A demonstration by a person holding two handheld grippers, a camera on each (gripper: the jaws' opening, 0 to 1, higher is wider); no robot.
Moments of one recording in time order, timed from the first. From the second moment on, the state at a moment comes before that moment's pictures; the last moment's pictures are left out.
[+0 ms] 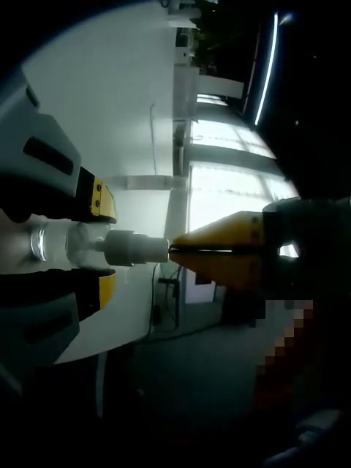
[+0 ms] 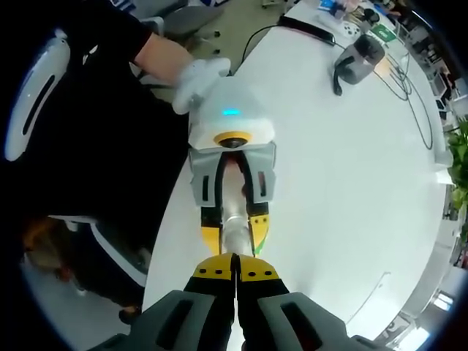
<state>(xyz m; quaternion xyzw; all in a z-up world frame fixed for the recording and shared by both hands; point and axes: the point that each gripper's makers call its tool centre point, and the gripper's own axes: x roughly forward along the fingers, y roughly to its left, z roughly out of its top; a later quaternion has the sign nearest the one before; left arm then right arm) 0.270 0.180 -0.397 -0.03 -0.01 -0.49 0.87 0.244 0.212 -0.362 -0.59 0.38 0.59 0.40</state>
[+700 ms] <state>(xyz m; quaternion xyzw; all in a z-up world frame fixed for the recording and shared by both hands) 0.272 0.181 -0.398 -0.03 -0.01 -0.49 0.87 0.245 0.211 -0.362 -0.59 0.37 0.59 0.40</state>
